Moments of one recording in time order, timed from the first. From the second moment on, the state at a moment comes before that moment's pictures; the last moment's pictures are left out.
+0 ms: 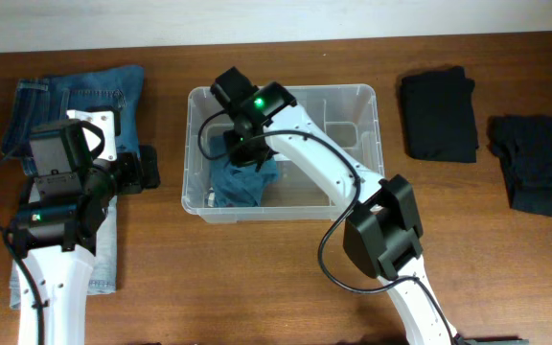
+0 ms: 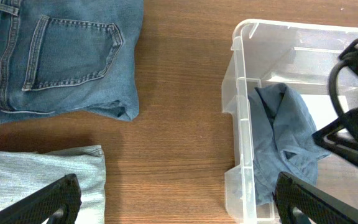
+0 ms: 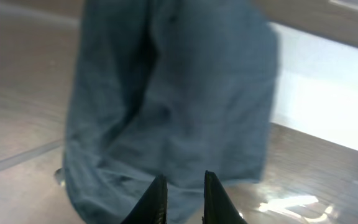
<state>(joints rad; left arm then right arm) 0.11 1.21 1.16 -0.75 0.11 0.02 0.66 2.35 2.21 -1.18 -0.06 0.38</state>
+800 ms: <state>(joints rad) 0.11 1.21 1.16 -0.75 0.11 0.02 0.74 2.36 2.03 -1.00 -0.11 0.38</state>
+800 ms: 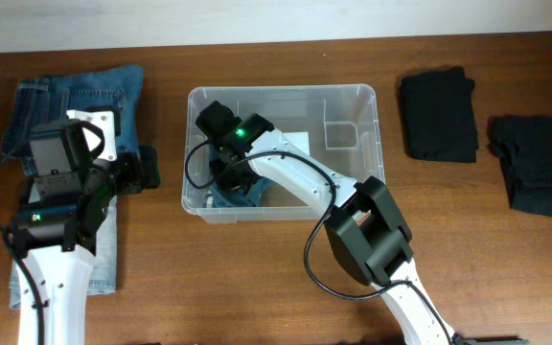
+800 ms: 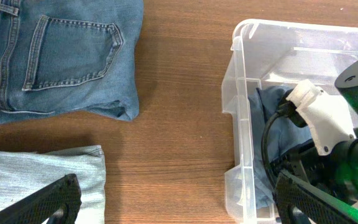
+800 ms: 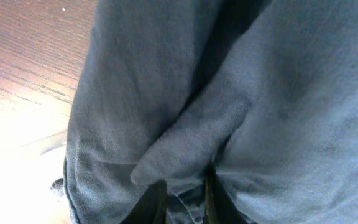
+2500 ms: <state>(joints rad) 0.11 1.21 1.16 -0.75 0.11 0.02 -0.51 2.29 2.11 -1.16 -0.39 -0.43</state>
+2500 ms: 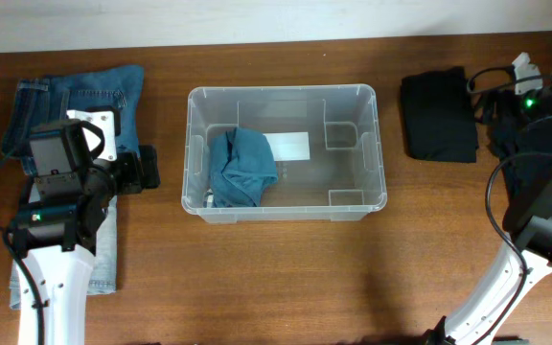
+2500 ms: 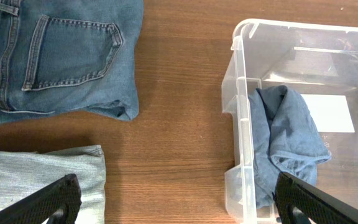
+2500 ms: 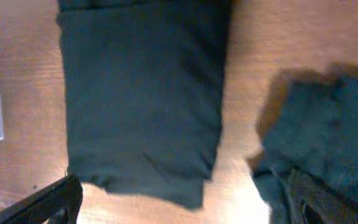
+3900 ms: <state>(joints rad) 0.11 1.21 1.16 -0.75 0.11 0.02 -0.48 2.46 2.07 -1.10 -0.62 -0.44</state>
